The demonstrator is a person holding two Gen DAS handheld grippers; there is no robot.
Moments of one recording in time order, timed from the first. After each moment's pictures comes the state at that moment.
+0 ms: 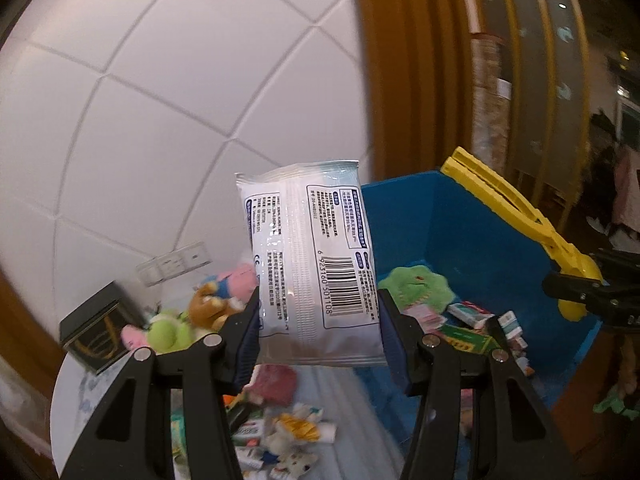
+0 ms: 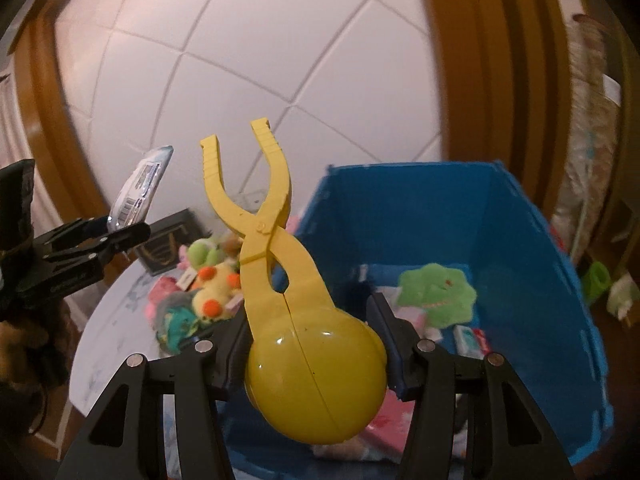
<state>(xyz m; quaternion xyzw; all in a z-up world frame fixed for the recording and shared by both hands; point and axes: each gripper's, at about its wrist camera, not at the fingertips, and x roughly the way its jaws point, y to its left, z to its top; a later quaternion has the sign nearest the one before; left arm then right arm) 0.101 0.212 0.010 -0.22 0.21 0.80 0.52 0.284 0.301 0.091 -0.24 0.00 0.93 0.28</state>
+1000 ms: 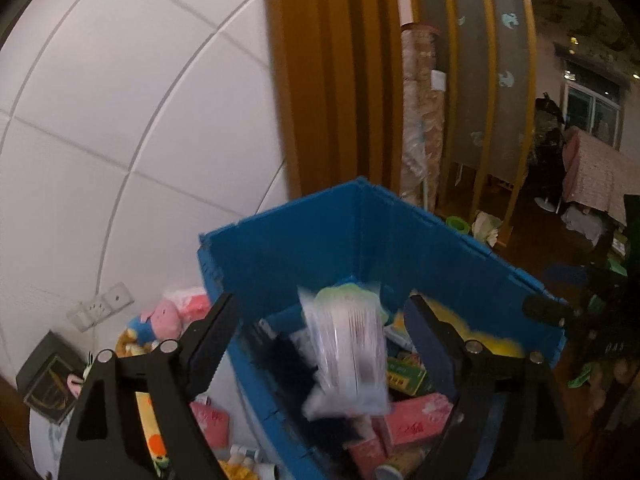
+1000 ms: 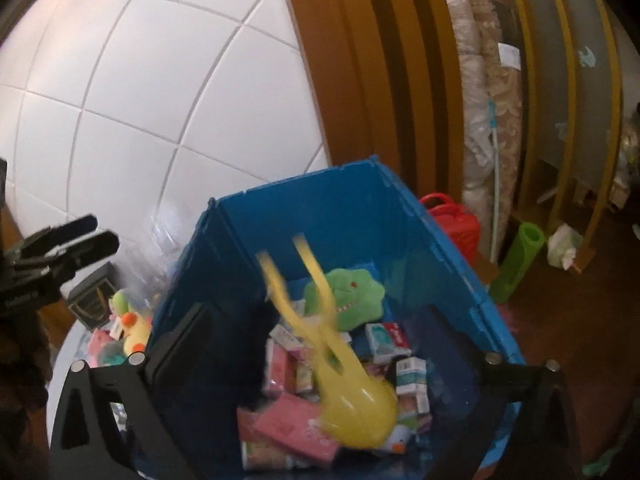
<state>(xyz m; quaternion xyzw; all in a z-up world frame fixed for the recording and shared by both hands) 0.150 0.311 0.018 -0.22 0.22 0.74 0.60 0.360 0.362 0.111 -0.19 0.05 0.89 0.41</state>
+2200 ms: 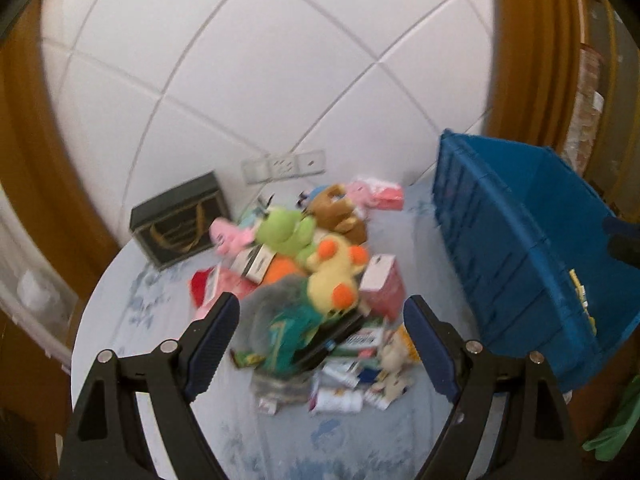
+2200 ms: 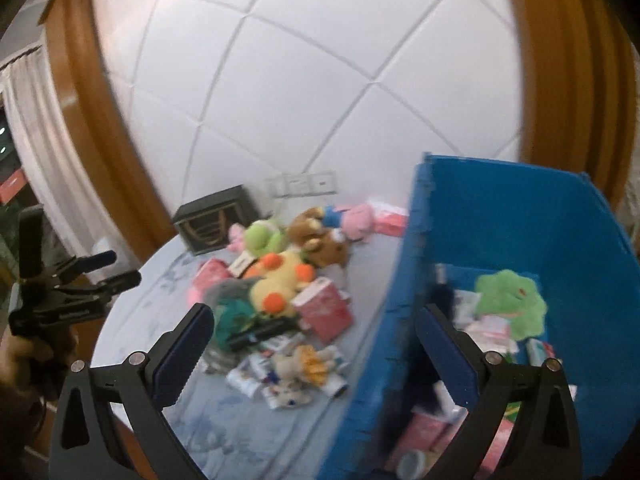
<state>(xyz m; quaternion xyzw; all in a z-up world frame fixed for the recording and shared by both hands) -0.032 0.034 -0.050 -0.33 0.18 0.85 0.37 0.169 0.224 0.039 -0.28 -0.03 0.94 0.19</state>
